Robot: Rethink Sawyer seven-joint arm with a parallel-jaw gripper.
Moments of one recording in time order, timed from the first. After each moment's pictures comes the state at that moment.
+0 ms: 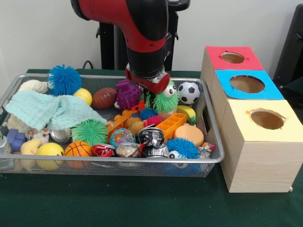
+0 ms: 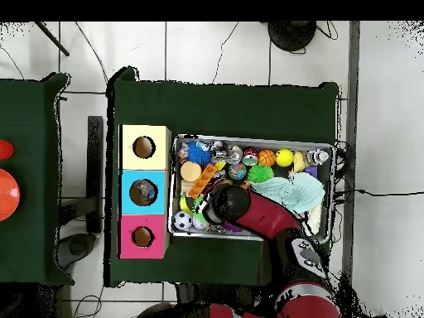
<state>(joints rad) -0.30 -0.48 -0.05 1.77 0.14 0.48 2.00</state>
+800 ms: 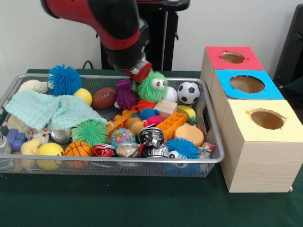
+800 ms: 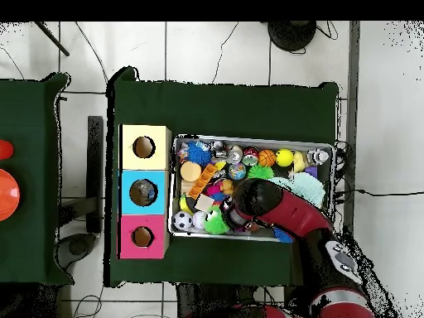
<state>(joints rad) -0.41 -0.48 -0.04 1.70 0.07 0.80 2.00</state>
